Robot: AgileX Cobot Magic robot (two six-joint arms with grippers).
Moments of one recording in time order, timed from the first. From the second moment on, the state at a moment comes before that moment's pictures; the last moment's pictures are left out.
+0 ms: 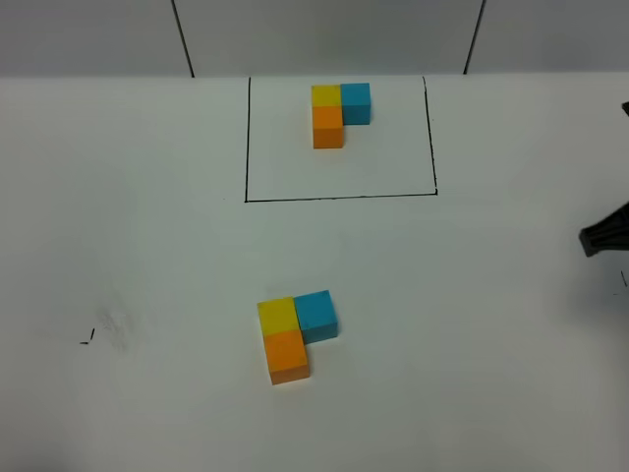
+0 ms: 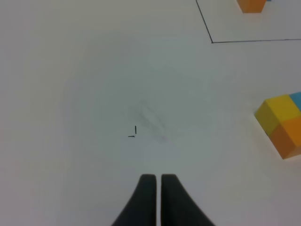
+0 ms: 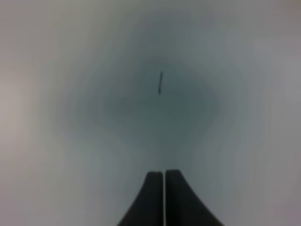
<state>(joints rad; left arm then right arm) -0.01 -0.01 -0.51 -0.12 1.07 0.04 0.17 1.43 -0.93 -0.35 0.93 0.24</state>
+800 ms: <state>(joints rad) -0.01 -0.01 -0.51 -0.12 1.07 0.04 0.16 0.82 -0.55 -0.17 1.06 0.11</state>
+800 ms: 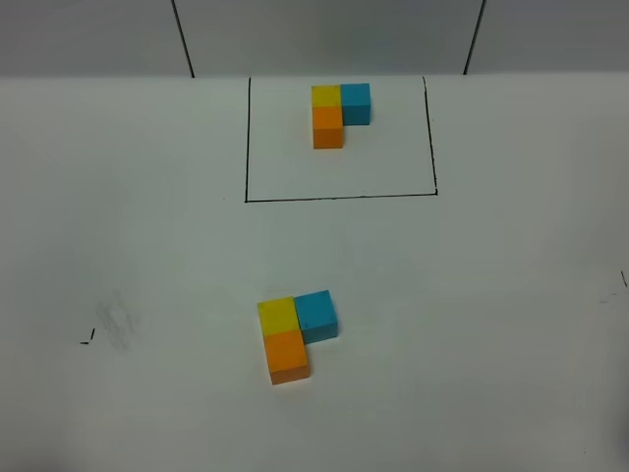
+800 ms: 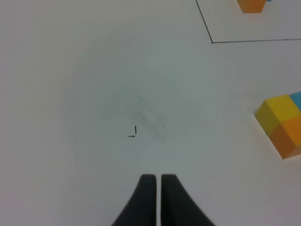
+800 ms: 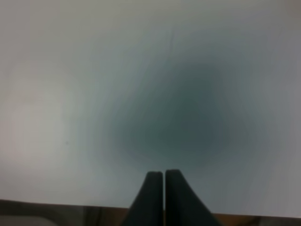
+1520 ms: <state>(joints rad) -0.01 -0.01 -0.51 -0.12 1.07 0.04 0.16 0.73 -0.51 -0.04 1.07 0.03</state>
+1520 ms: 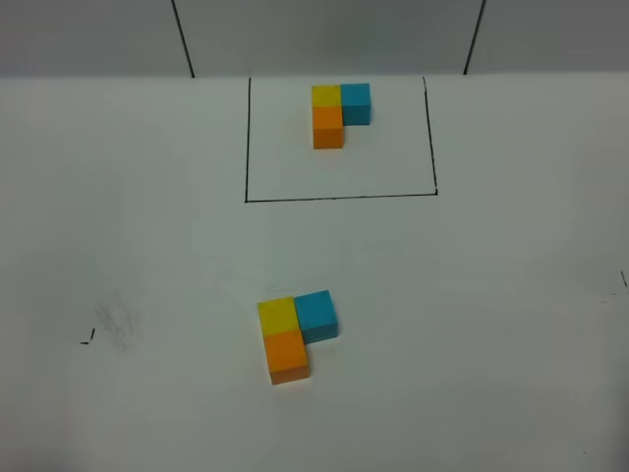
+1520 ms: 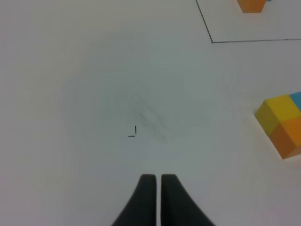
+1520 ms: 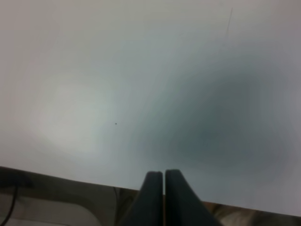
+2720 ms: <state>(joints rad) -0.01 -0.01 -0.51 -0.12 1.07 0.04 0.04 0.19 -0.50 -0.11 1.07 -0.03</state>
